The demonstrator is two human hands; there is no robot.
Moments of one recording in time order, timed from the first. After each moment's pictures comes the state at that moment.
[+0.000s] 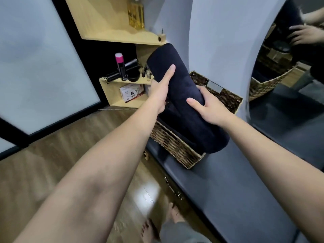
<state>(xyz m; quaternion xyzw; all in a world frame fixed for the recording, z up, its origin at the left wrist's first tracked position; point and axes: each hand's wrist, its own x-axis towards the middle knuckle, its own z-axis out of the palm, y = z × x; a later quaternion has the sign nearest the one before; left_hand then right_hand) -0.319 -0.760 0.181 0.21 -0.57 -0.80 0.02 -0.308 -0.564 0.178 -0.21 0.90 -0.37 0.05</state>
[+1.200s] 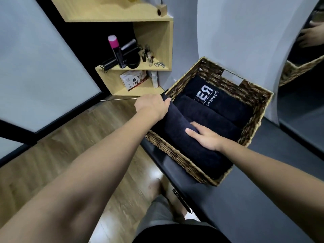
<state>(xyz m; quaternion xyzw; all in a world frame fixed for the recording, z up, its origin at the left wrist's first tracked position) -0.400 -0.795 0.108 0.11 -0.99 0.04 -0.13 -0.384 -0.569 0.010 -0.13 0.85 -0.39 0.34</state>
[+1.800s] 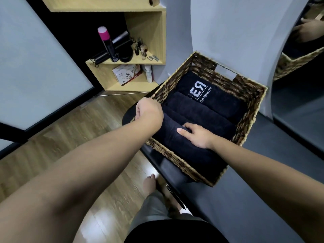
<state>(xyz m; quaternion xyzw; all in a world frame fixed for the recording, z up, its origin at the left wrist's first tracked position) -0.405 -0.772 0.064 0.04 -0.92 0.25 -0.29 -0.383 -0.570 0.002 -0.11 0.88 -0.31 0.35</state>
